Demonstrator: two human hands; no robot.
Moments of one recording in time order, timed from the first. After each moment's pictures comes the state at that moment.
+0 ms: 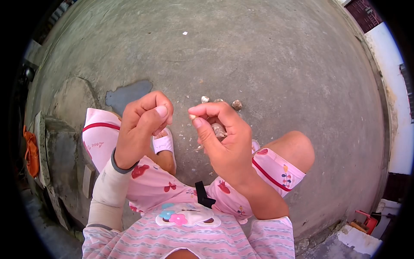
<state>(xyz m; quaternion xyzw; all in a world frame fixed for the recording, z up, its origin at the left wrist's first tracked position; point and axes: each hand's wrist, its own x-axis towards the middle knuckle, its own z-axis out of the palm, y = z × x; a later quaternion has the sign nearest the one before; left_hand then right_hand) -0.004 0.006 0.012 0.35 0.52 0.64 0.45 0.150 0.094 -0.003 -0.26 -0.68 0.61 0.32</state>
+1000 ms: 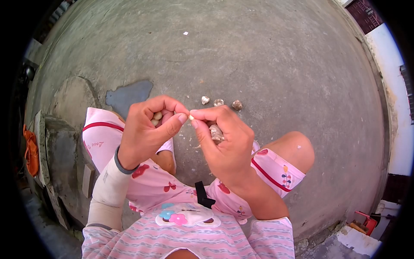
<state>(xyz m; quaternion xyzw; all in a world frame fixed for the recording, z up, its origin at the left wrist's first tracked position) 0.001 0.008 0.007 0.43 0.64 0.54 0.35 0.148 0.091 -0.010 -0.26 -0.75 0.48 0.38</state>
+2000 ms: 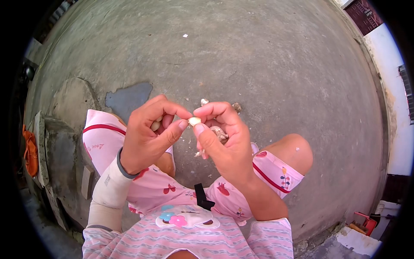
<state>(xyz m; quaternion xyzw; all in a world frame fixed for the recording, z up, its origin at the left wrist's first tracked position) 0.000 0.004 0.002 0.52 0.62 0.53 0.25 0.152 0.093 -0.005 -0.21 -0.54 0.76 0.30</state>
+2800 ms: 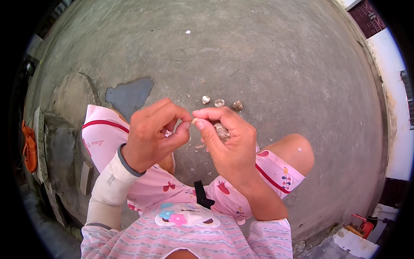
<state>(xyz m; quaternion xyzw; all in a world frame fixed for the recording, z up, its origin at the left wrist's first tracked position) 0.004 0.010 -0.007 0.61 0.63 0.48 0.04 0.150 0.094 -0.006 -0.27 -0.70 0.59 0.31</state>
